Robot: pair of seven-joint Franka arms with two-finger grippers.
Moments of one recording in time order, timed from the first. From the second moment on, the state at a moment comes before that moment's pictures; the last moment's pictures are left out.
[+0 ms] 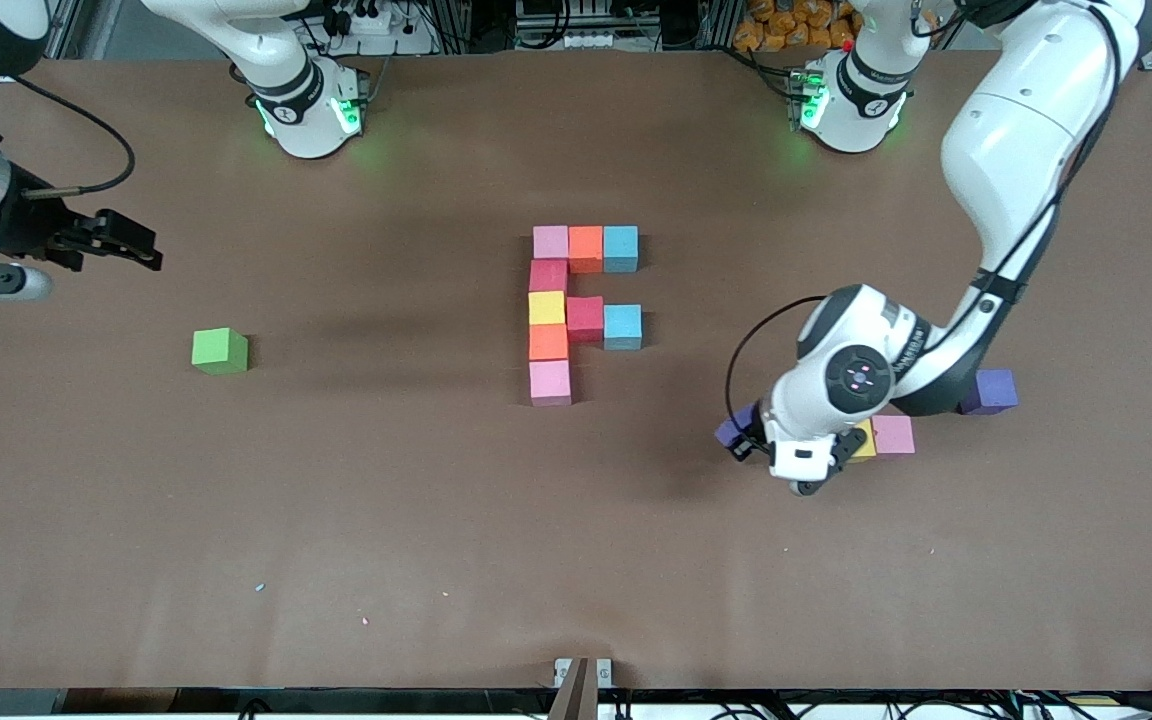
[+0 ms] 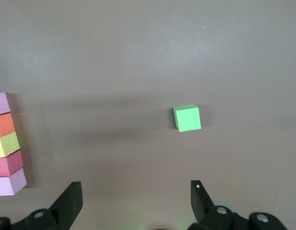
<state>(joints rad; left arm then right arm) 0.07 0.77 -0.61 -1.56 0.38 2.18 -1.44 0.04 -0.05 -0.06 -1.73 0.04 1.57 0.04</state>
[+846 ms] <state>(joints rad) -0.20 0.82 -0.57 -1.46 0.31 2.19 -2.27 0.05 -0.06 -0.15 -1.74 0.04 1.52 -0.05</state>
